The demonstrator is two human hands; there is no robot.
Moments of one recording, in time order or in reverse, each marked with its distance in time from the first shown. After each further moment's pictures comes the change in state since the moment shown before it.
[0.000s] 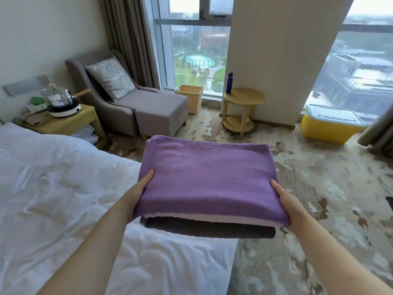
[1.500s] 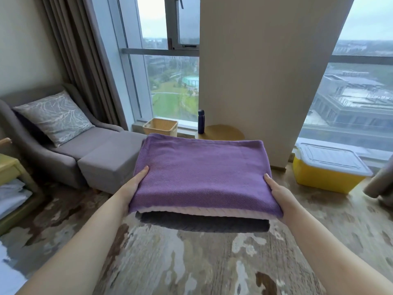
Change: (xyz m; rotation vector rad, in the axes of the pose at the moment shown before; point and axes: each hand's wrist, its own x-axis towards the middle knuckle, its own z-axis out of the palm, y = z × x) left_hand 0.451 0.340 0.361 -0.033 0.011 0.138; right_hand 0.503 -0.425 -0.128 -0.144 0.060 -0.152
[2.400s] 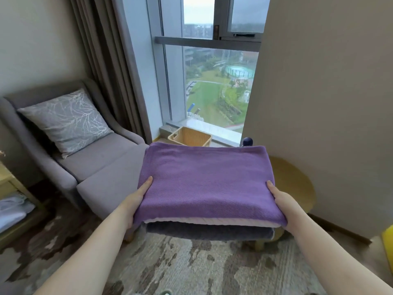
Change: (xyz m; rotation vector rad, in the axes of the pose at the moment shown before) left_hand 0.483 0.195 -0.037 -0.142 0.281 -0.082; right_hand 0.530 -0.208 0.259 -0.236 -0.208 0.108
